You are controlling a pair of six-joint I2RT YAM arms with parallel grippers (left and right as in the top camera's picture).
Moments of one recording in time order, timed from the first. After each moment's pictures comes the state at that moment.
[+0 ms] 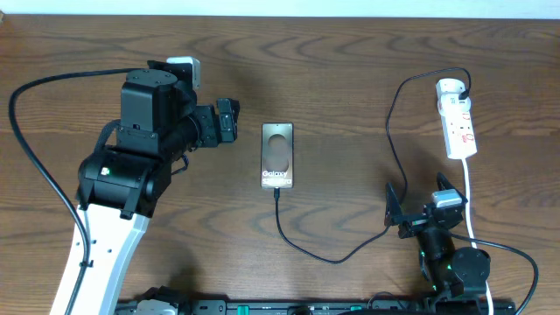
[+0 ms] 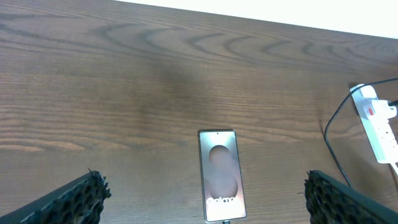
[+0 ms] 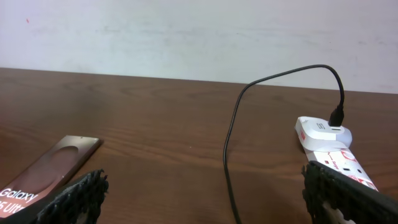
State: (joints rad) left arm -0.23 1.20 1.29 -0.79 0.10 -0.28; right arm 0.05 0.02 0.01 -0.06 -0.16 -0.01
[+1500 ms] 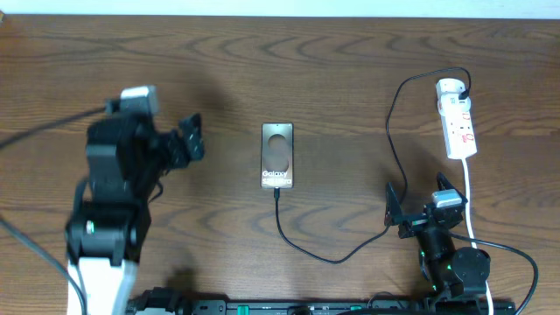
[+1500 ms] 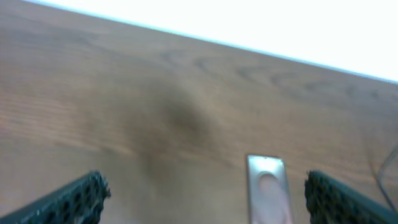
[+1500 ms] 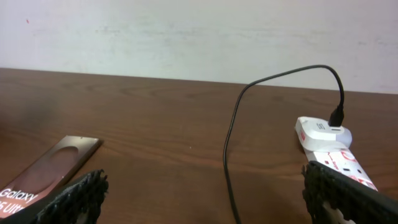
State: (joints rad) left arm -0.03 0.90 0.89 -0.51 0.08 -0.23; right arm 0.05 0.01 0.01 -0.06 -0.16 -0.01
